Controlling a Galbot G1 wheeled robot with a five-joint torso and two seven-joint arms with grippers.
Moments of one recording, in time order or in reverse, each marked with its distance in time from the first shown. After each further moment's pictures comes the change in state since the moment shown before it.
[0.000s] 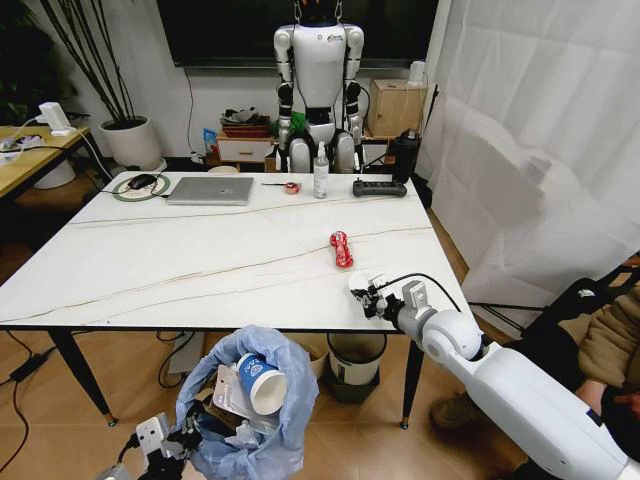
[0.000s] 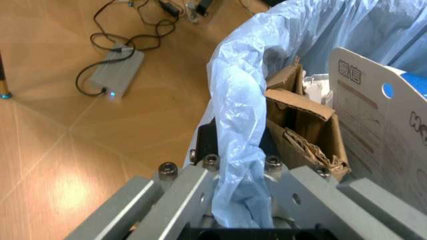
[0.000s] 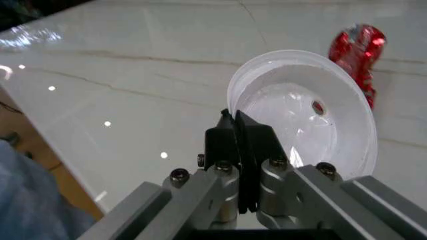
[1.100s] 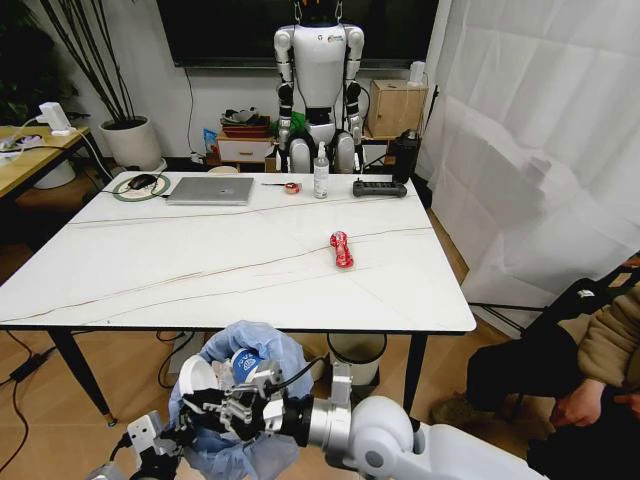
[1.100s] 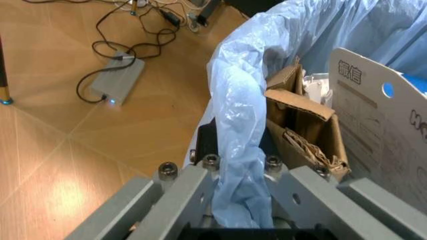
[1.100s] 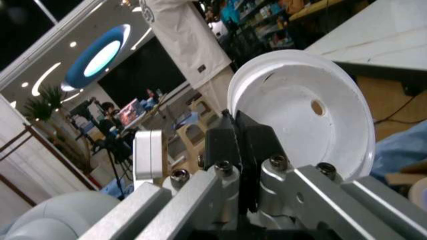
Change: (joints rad) left arm 0.000 -0.015 -0.028 -0.029 -0.013 0.007 0.004; right arm -0.049 0.137 -0.510 0.197 0.226 0.250 -0.214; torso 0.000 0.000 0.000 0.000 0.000
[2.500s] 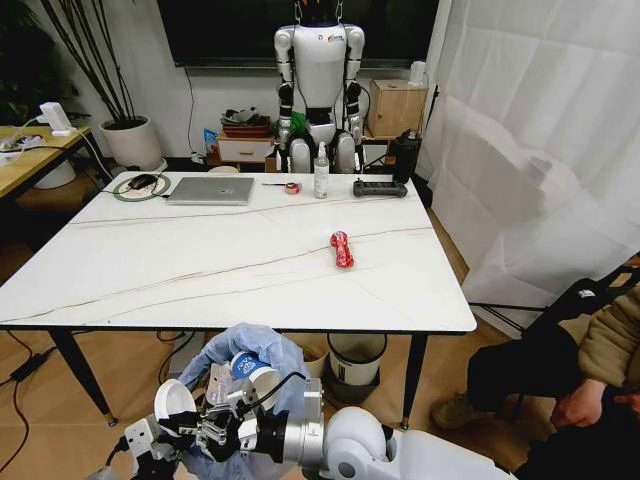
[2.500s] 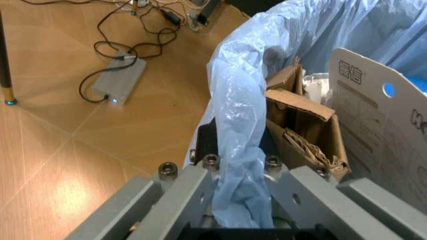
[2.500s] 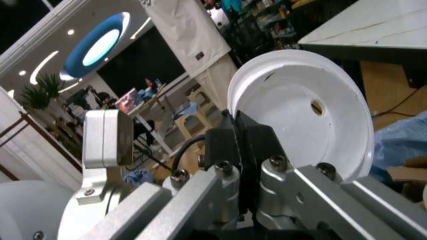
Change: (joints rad) left arm 0.029 -0.007 -0.003 -0.018 0.014 -0.001 0.010; right arm 0.033 0.064 -0.039 -0.099 -0.033 0.008 -0.015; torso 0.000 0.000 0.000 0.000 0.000
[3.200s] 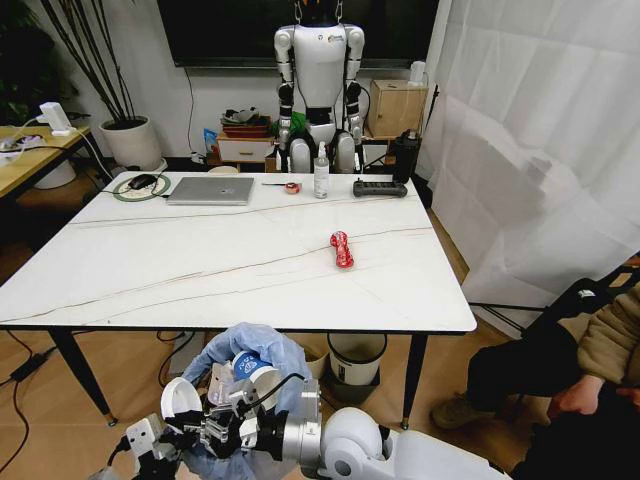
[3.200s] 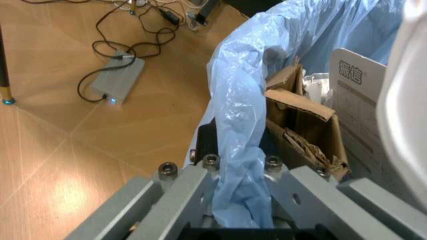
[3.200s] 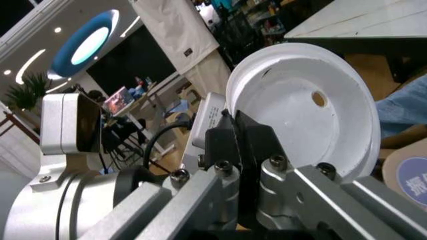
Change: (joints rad) left arm 0.002 -0.002 0.002 -0.004 0.001 0.000 0.000; right arm -0.012 0.004 0.007 -0.041 -0.017 0.008 -0.001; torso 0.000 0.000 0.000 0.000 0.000
